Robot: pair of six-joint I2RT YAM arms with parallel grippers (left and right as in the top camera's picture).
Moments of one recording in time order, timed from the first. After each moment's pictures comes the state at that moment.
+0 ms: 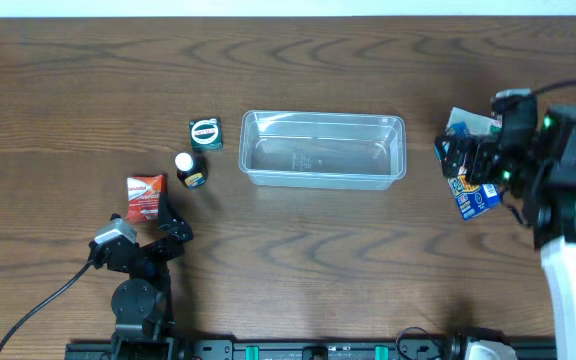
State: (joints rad) left arm -0.07 0.01 0.03 -0.10 -0.32 -0.40; right arm -0.12 1.16 1.09 -0.73 -0.32 -0.01
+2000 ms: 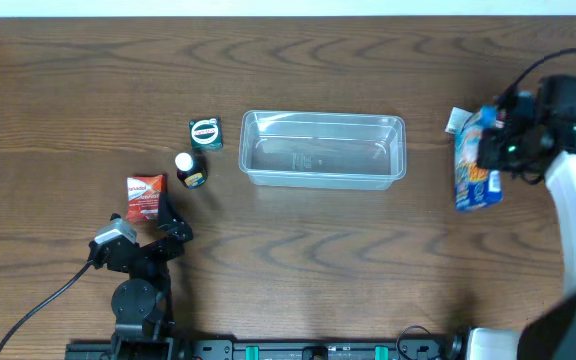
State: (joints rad) left arm -0.07 0.01 0.03 -0.10 -0.32 -0.40; right arm -0.22 1.49 1.28 -0.91 -0.18 -0.08
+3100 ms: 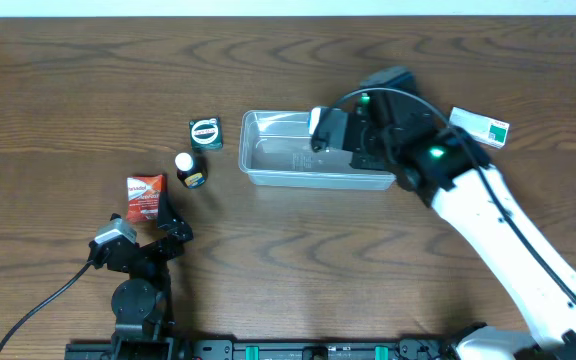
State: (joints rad) left arm -0.07 0.01 0.03 -0.10 -0.32 -0.40; right arm 0.53 1.52 1.37 -0.72 0.10 -1.01
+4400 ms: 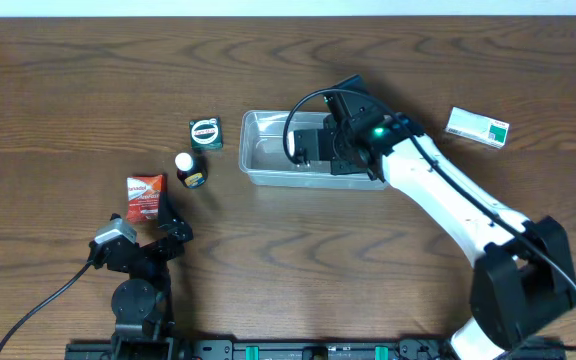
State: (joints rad) left arm -0.07 0.01 0.03 -0.10 -0.32 -0.40; right arm 0.53 1.79 1.35 -0.65 0.01 -1.14
